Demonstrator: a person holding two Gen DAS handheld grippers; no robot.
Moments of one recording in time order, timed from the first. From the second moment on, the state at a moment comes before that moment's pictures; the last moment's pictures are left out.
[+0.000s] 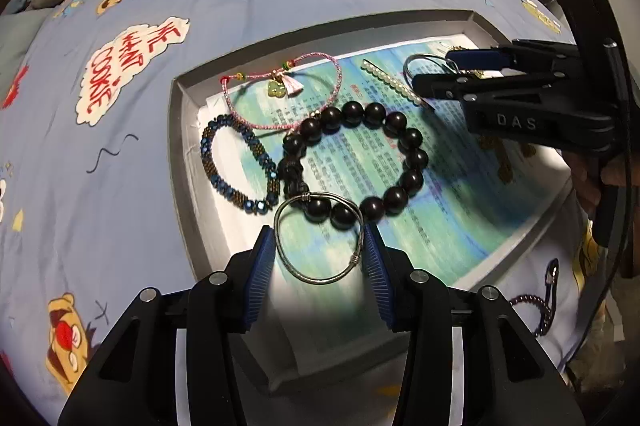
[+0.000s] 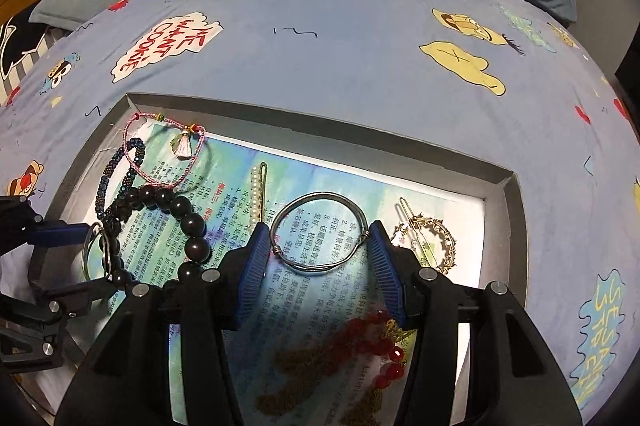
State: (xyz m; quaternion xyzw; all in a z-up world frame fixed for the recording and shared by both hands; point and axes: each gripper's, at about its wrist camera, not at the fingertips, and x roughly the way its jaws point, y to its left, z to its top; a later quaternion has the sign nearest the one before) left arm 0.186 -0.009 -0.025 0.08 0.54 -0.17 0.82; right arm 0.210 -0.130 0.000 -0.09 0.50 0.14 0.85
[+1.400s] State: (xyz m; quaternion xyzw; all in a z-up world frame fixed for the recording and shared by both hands) left arm 0.125 0.015 0.038 0.05 0.47 -0.11 0.88; right arm 0.098 -0.188 0.077 -0.03 0.43 0.15 0.89
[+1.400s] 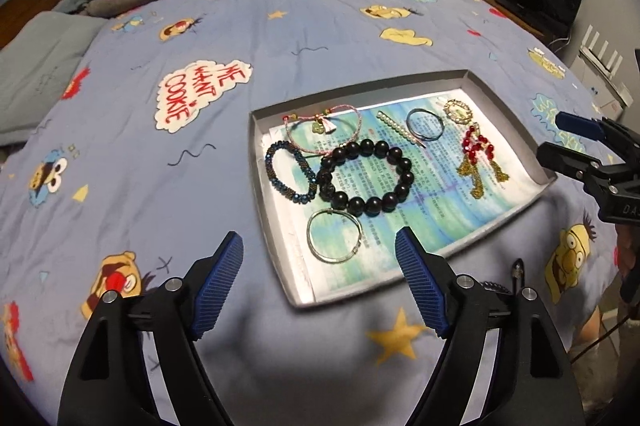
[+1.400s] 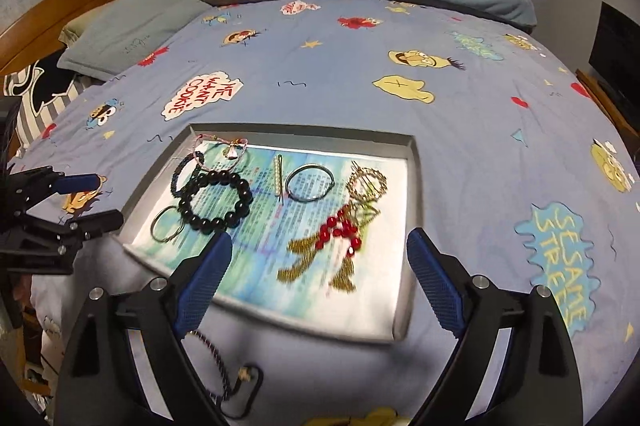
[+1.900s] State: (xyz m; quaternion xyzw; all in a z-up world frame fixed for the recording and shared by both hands) left arm 0.071 0.013 0.034 0.04 0.44 -0.12 0.89; right arm 0.028 -0.215 0.081 -0.03 0.41 0.13 0.90
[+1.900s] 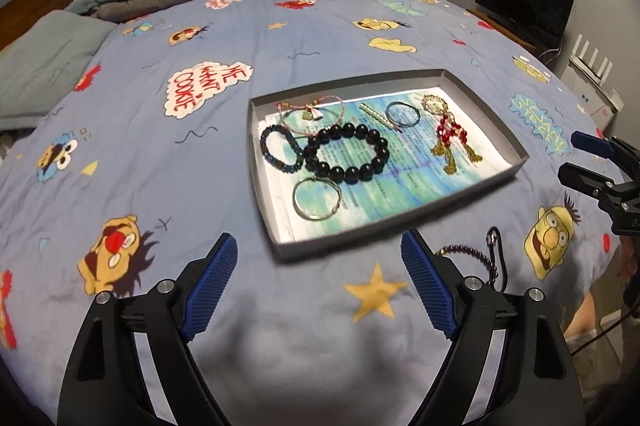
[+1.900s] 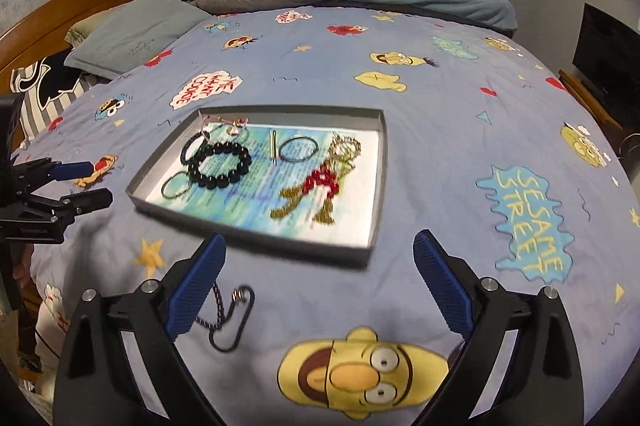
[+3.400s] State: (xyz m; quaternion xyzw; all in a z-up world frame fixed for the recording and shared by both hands) left arm 0.055 -0.067 -0.045 0.07 0.43 -0.22 0.88; right arm -0.018 -0.205 0.009 -0.04 0.43 0.14 0.89
